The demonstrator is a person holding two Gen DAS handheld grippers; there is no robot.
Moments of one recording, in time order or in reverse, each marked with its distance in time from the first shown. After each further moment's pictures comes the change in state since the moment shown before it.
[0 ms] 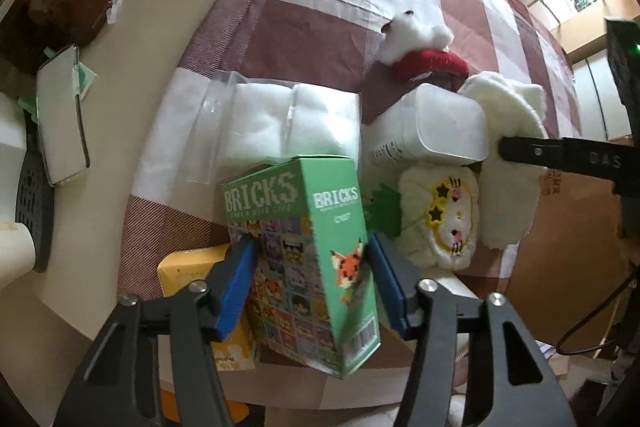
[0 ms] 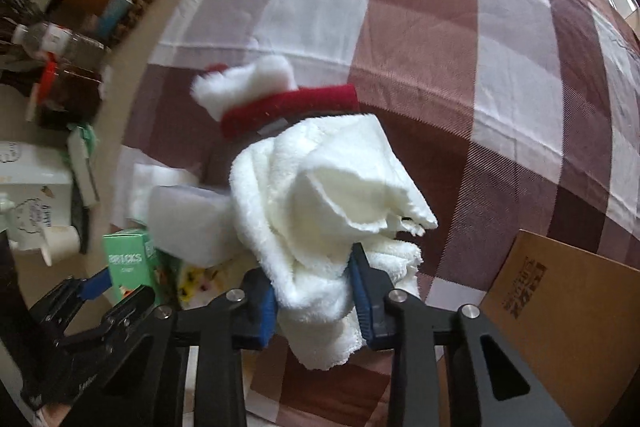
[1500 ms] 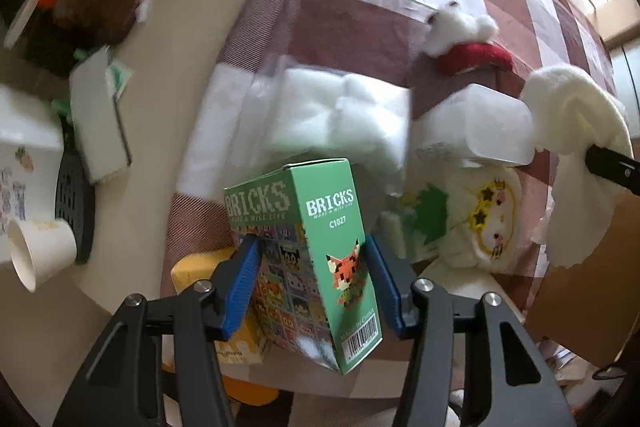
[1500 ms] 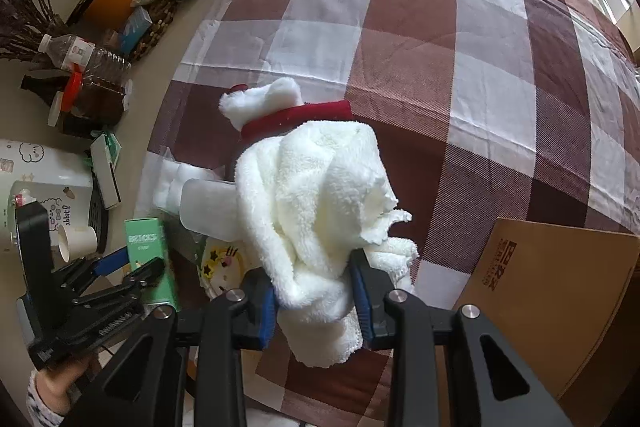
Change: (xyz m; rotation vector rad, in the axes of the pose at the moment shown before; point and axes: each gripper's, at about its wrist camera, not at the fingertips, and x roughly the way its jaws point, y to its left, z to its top) left arm -0.003 0.013 0.001 -0.040 0.075 0.171; right arm -0.029 0.006 -0.005 -0.053 -0.042 0.001
